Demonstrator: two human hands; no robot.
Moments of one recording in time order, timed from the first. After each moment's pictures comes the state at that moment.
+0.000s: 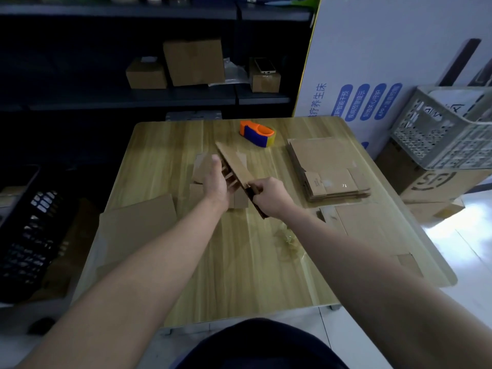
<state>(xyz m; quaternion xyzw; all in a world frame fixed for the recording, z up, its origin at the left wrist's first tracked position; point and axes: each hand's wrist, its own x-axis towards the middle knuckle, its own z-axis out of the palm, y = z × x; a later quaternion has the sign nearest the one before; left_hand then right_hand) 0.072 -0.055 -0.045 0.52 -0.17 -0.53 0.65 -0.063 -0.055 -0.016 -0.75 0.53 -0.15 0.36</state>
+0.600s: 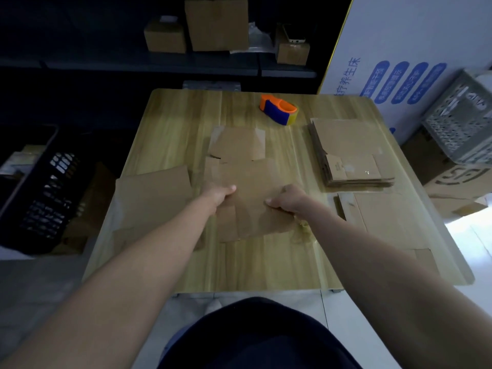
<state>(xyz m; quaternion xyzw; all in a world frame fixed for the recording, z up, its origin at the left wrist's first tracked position) 0.117 -0.012 -0.115 0.75 -0.20 -0.49 0.39 -0.072 -0.057 -0.075 -0.61 0.64 -0.02 0.46</state>
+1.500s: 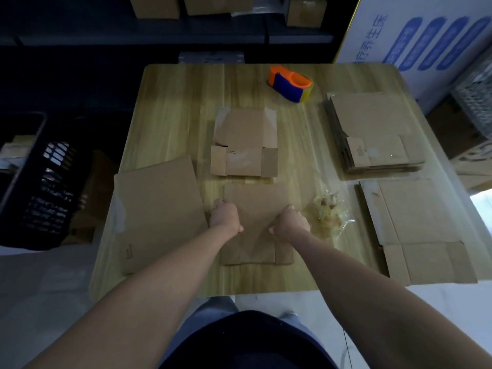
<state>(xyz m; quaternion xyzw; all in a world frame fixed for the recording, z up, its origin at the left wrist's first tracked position) 0.106 0.009 -0.168 0.83 -0.47 -0.31 -0.06 -0.045 -0.028 -0.174 -0.62 0.71 0.15 0.31</state>
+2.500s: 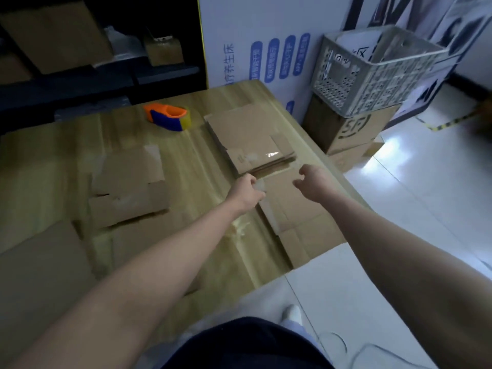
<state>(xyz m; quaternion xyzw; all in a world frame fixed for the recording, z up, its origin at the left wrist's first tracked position) -0.147 -0.092 -0.079 0.63 -0.61 -0.44 0.18 -0.334 -0.108 -0.076 -0.61 0.77 -0.05 0.19</state>
